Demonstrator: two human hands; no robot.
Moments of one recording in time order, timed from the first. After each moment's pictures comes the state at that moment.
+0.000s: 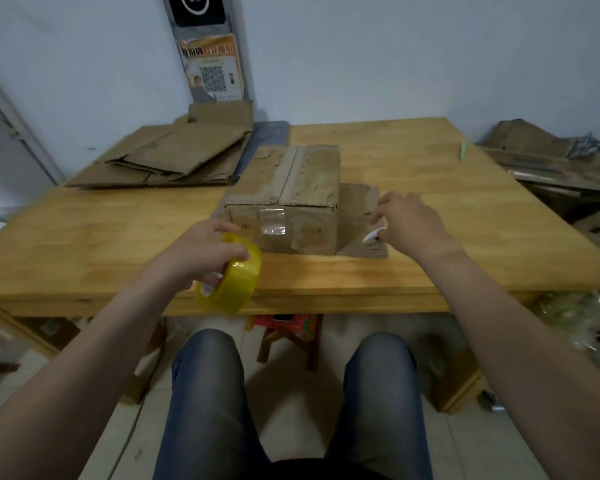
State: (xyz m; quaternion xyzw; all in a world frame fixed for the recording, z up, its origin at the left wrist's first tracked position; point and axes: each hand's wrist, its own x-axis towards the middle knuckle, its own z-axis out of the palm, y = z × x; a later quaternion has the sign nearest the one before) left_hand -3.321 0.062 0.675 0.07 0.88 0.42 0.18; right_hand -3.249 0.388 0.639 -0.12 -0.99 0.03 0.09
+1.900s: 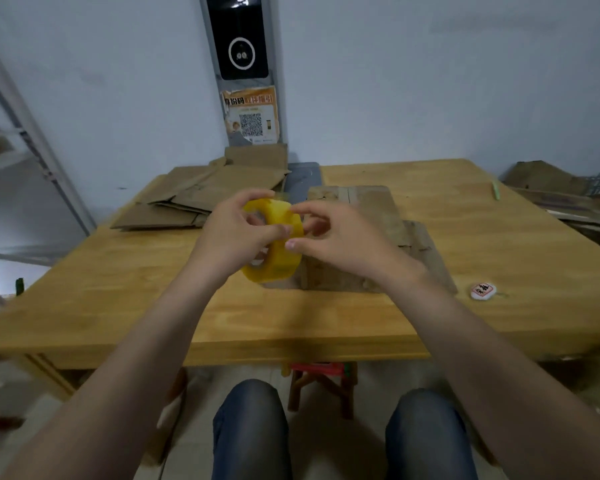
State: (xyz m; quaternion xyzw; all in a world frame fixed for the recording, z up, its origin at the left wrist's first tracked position) left_hand -3.392 -0.014 0.732 0.22 0.82 0.52 -0.01; right_hand -3.319 0.167 0.726 0.04 -0.92 0.35 0.16
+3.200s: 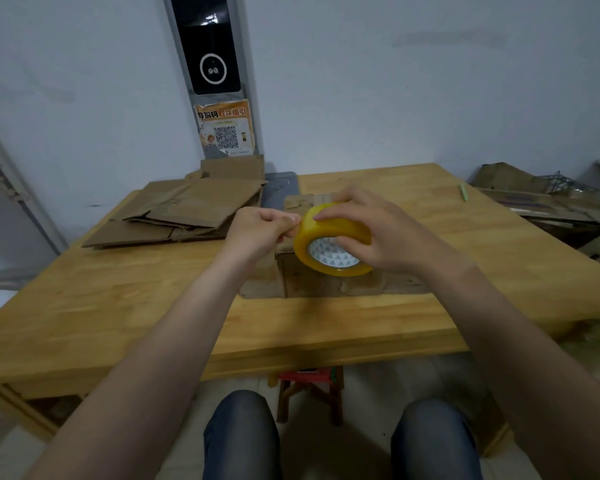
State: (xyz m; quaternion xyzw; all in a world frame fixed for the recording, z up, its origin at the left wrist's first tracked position) left_hand -3.400 0.056 0.726 0.20 0.79 0.58 0.06; right_hand -3.282 0.251 0.728 0.12 -0.95 0.16 0.22
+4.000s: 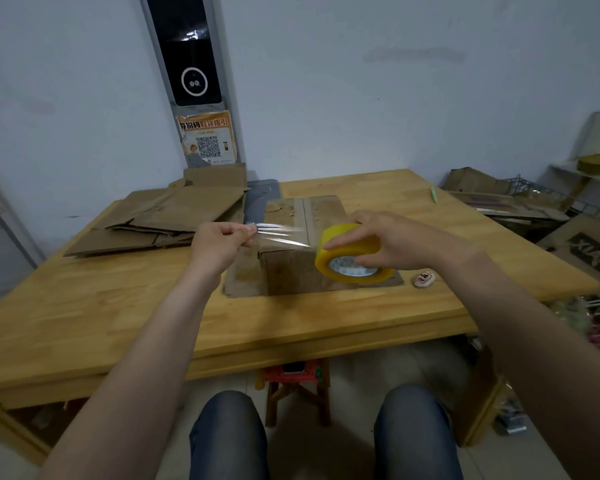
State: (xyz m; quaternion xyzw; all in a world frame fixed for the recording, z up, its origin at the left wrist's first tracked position) left_hand -3.397 0.026 0.706 0.17 0.79 0.59 0.01; right_hand -3.235 0.280 0.736 0.08 -0.99 0.13 0.05
